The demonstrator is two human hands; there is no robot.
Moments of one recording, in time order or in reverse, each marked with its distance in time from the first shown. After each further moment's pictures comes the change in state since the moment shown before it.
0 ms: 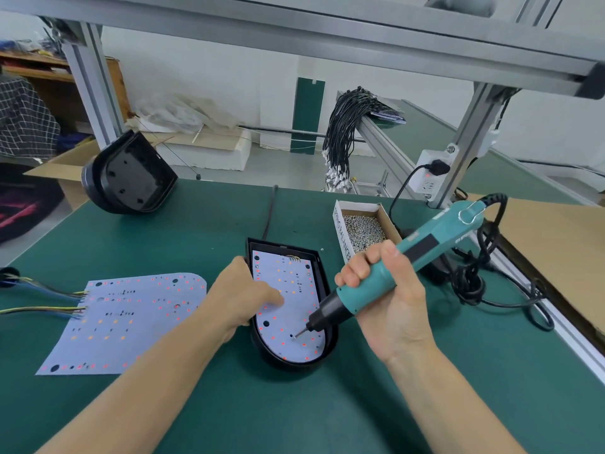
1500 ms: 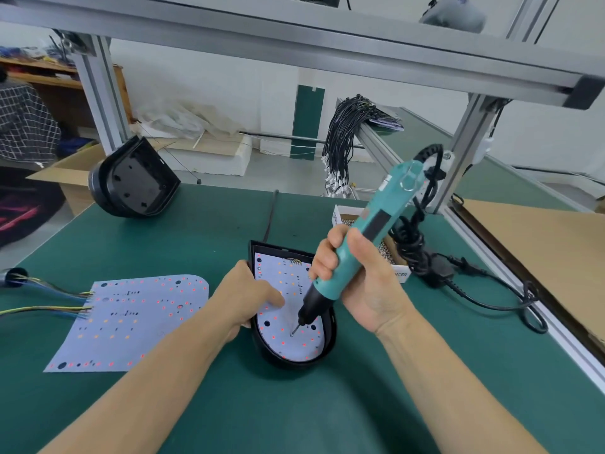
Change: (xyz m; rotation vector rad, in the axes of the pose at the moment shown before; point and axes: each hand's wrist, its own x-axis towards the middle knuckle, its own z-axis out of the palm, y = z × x) left_hand 0.009 -0.005 0.002 -0.077 0.025 -0.041; right_hand 0.028 -0.002 0.010 -0.169 -0.372 0.127
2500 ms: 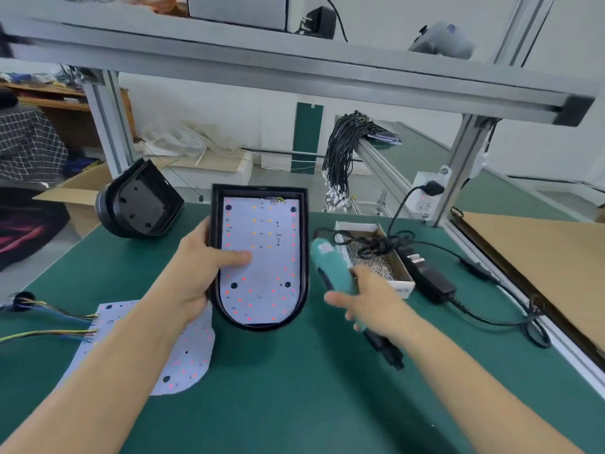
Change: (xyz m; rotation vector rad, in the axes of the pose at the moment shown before) left_hand -0.008 0.041 -0.057 -0.452 0.013 0.349; right_hand -0.001 -0.003 -0.029 -1.094 0.397 0.479
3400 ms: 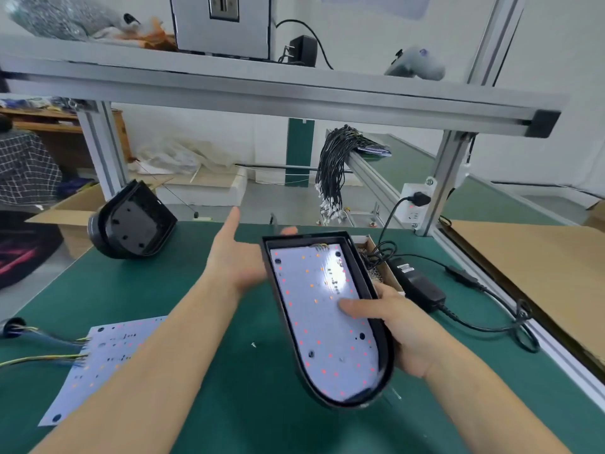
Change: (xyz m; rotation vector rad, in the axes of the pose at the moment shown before) left_hand 0.046 0.005 0.049 -0.944 -0.289 -0.629; right_hand -0.044 -0.006 -0.029 0.866 -0.291 -0.067
